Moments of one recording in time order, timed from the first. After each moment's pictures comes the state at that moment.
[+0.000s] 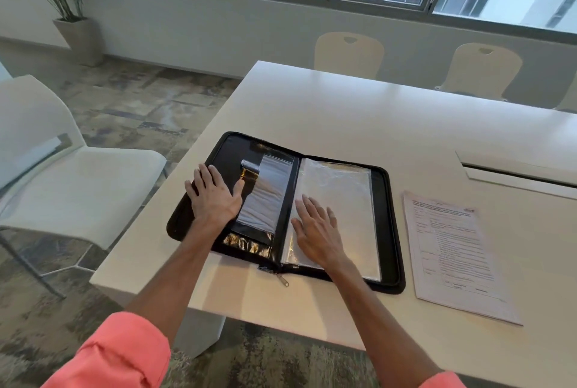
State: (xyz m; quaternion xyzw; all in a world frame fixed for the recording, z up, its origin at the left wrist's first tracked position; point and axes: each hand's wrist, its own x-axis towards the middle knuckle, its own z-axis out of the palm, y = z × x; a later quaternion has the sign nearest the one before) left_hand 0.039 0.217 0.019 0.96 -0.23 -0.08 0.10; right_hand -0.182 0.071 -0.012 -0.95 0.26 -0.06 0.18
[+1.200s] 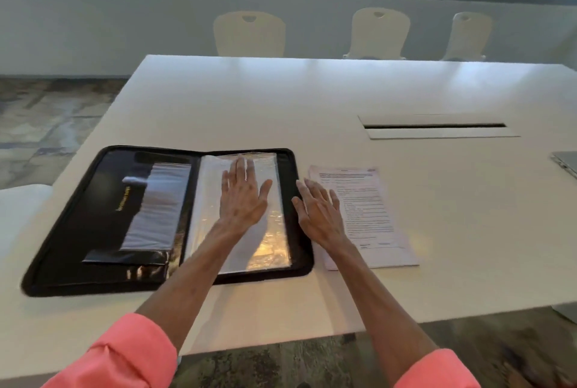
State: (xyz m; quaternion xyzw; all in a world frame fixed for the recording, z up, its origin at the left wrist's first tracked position) left_hand -0.128 0.013 -0.004 0.85 -0.49 -0.04 0.18; right_hand -0.327 -0.065 -0.008 -0.88 0.40 -0.14 0.19
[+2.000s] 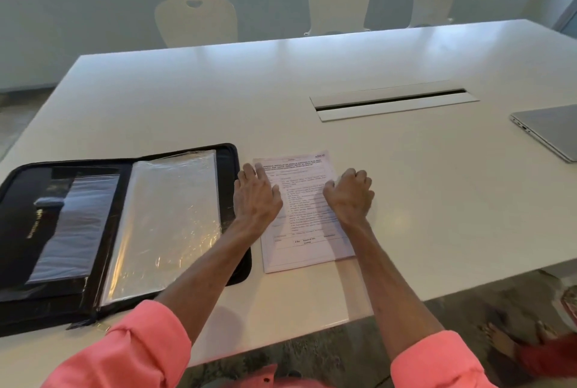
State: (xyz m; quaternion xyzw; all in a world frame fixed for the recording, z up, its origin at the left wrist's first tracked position) left_hand -0.280 -0.095 -0.017 0.85 -0.52 0.00 0.11; right_hand -0.460 -0.186 -0.010 -0.69 0.69 -0.16 0.16
